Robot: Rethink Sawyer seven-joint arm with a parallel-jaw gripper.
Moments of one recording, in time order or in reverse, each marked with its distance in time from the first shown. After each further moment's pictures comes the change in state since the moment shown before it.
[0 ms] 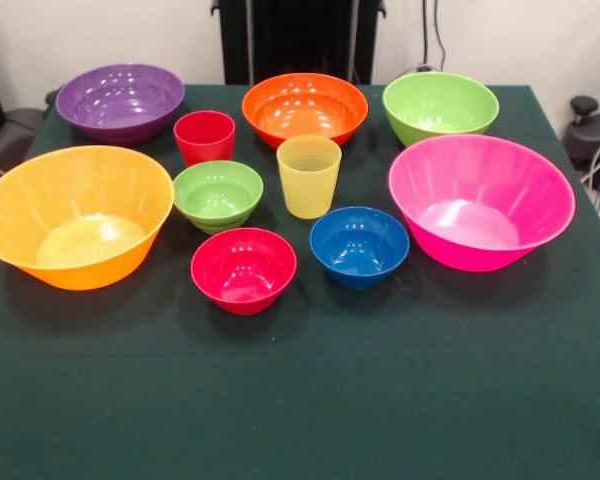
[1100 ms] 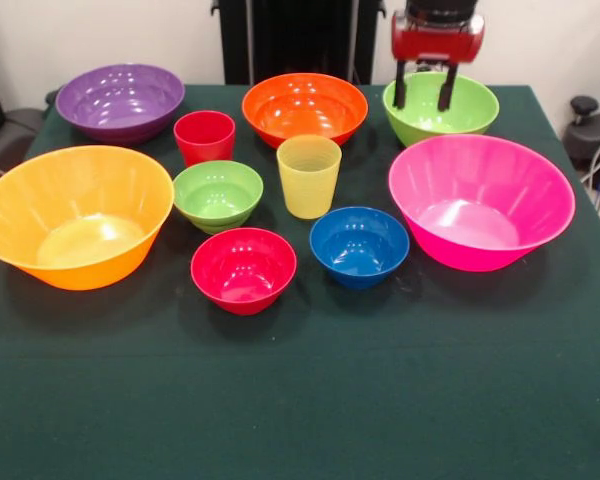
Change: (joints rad) arm -0.033 0.424 0.007 -0.070 -0.002 -0.291 0.000
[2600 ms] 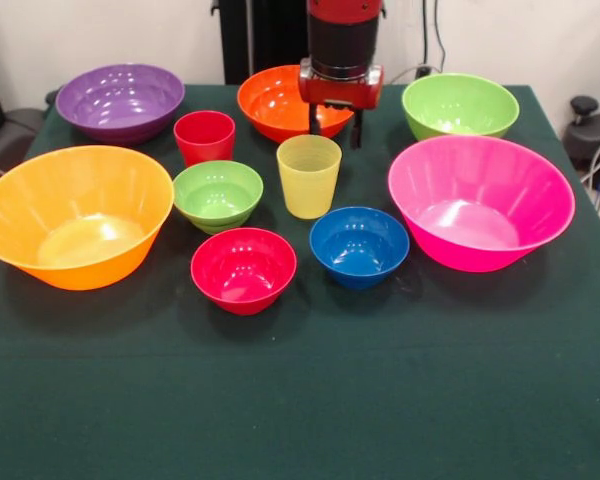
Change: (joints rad) arm -0.248 0.158 0.021 -0.066 -0.176 -0.048 0.000
